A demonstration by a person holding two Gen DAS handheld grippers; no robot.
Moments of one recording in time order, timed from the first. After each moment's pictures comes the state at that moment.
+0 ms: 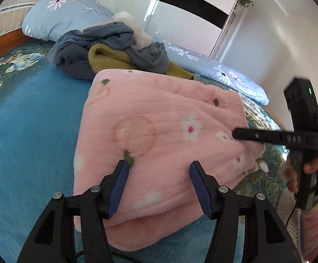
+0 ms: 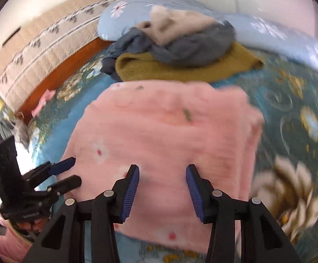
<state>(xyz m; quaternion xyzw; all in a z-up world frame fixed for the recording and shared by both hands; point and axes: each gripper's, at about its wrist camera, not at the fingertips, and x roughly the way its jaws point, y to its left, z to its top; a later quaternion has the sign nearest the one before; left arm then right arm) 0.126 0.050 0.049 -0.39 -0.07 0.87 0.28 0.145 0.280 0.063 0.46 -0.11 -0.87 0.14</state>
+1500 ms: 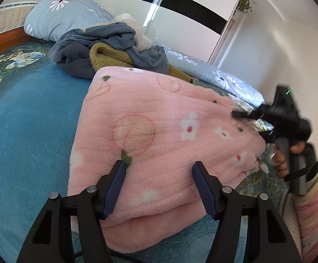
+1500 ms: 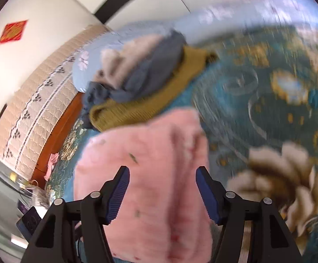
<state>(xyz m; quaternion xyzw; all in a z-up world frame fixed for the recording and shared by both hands) 0.131 0.042 0.039 -0.37 -0.09 0.88 0.29 0.125 0.359 0.030 0.43 -0.30 -0.85 0.07</state>
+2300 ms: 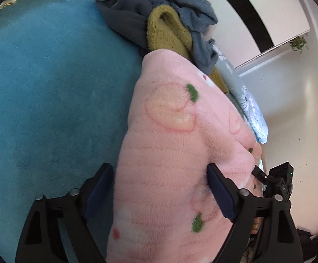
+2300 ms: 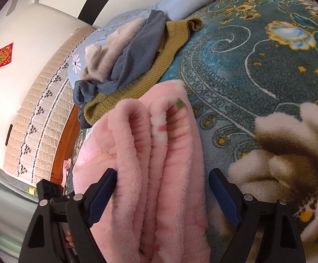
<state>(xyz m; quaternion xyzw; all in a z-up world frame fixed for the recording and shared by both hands) 0.022 0.004 0.005 -0.51 -0.27 0.78 0.25 0.113 0.372 -0.005 0.43 -0.37 -0.81 0.11</state>
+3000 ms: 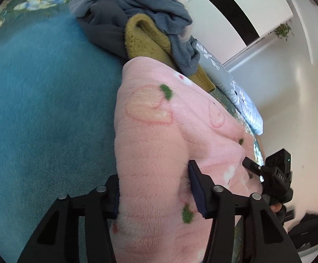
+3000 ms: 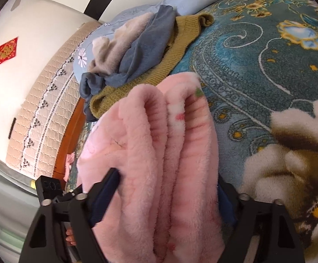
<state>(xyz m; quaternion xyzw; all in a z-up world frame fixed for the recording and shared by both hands) 0.034 0.016 0.021 -0.48 -0.23 0.80 0.28 0.116 0.363 -0.006 0.43 -0.37 -0.81 0.14</state>
